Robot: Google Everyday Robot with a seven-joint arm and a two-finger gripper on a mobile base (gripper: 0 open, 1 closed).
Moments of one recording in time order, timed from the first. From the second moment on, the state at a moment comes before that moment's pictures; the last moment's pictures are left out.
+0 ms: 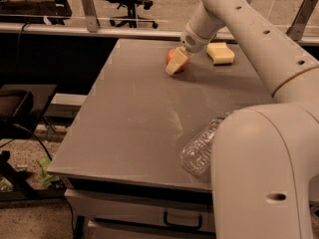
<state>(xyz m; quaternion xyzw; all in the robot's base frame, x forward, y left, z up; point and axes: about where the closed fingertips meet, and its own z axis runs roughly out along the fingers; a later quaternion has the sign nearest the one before) 0.771 -0.087 0.846 -0.45 0.86 0.08 0.23</state>
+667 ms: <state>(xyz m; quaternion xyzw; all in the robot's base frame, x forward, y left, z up) 0.749 -0.087 0.890 -0.46 0.84 0.10 0.26</state>
